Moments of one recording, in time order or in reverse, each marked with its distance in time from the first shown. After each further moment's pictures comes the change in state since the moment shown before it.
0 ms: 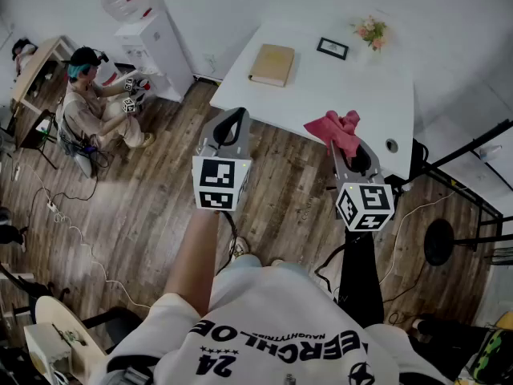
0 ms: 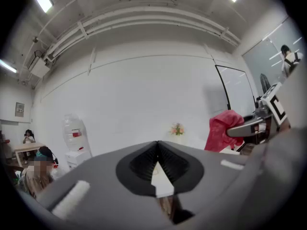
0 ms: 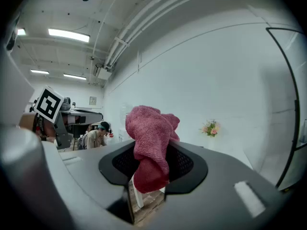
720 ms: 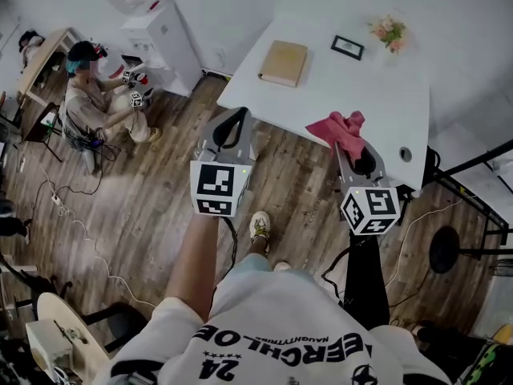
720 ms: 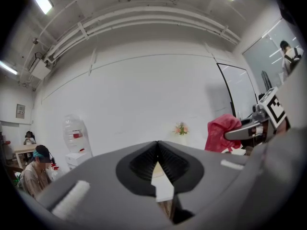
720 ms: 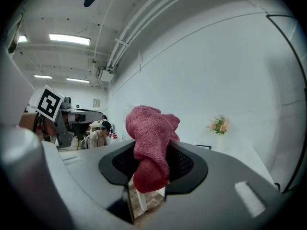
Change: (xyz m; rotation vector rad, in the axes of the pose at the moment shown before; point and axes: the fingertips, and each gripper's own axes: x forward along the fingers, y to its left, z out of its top) left arm 0.019 0.018 -0.009 0.011 -0.029 -0.002; right arm 0.037 -0.001 -0.015 0.019 -0.010 0.039
